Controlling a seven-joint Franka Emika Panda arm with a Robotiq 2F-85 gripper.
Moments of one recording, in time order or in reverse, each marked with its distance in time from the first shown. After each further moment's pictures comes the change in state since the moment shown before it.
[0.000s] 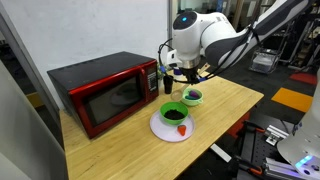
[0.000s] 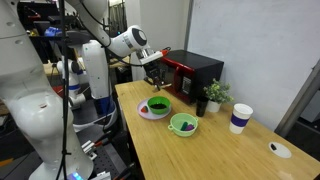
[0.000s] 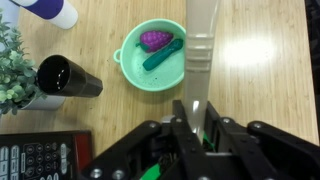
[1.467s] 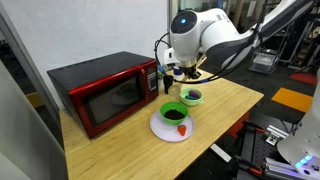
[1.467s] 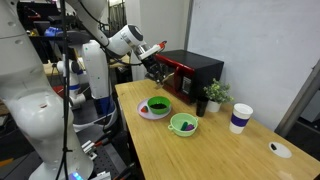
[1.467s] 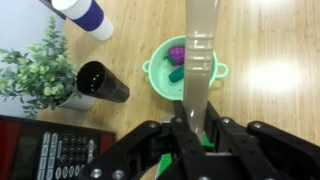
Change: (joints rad) arm 0.005 -0.001 0.049 0.030 -0.166 -0.059 0.046
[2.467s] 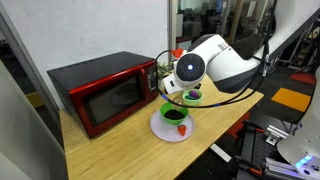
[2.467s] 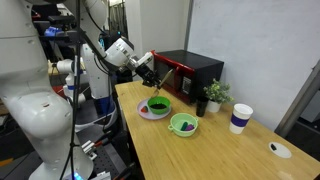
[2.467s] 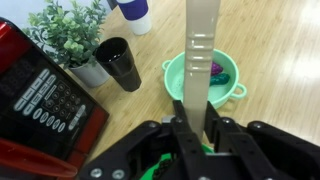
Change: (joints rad) arm 0.047 0.096 0.078 -0.066 -0.295 -0.035 0.002
